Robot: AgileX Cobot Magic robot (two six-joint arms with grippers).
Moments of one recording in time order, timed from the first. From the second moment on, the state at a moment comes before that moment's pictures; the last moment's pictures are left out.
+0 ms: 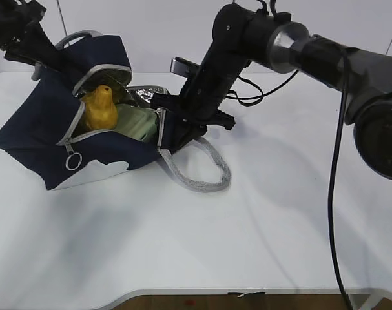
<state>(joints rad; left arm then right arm) 0.02 2.00 -1.82 -0.70 1.22 0.43 0.41 2.51 -2.34 0.41 1.24 0.21</state>
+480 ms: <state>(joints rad) 0.02 2.00 -1.82 -0.78 1.22 0.42 0.42 2.50 -2.46 0.36 1.25 0.17</state>
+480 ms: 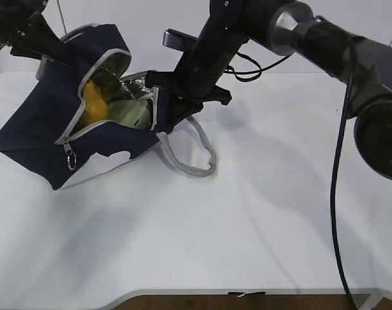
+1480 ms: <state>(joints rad) -0.19 2.00 -1.82 -1.07 1.21 0.35 0.49 2.04 -2.20 -0.18 1.29 -0.04</state>
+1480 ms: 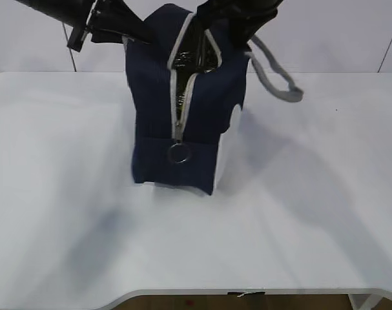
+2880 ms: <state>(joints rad) -0.21 2.09 -1.82 -1.07 1.20 0.34 0.49 2.09 -2.20 -0.27 1.27 0.05</state>
